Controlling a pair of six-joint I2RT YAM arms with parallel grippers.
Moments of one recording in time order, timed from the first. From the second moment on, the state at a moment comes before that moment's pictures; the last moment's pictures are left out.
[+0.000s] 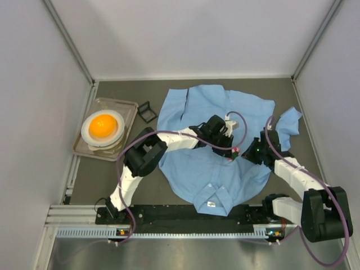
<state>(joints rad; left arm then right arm) -0.92 2.17 1.52 -0.12 0.46 -0.39 0.14 1.11 0.46 -0.24 -0.10 0.66</state>
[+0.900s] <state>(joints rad) -0.86 2.22 1.51 -0.05 0.58 -0.55 0.19 1.18 0.46 -0.14 -0.16 0.65</state>
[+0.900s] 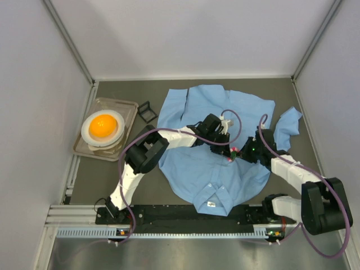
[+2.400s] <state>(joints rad) -0.90 2.14 1.32 0.13 0.53 -0.60 0.22 1.05 0.45 -0.20 -0.22 0.60</state>
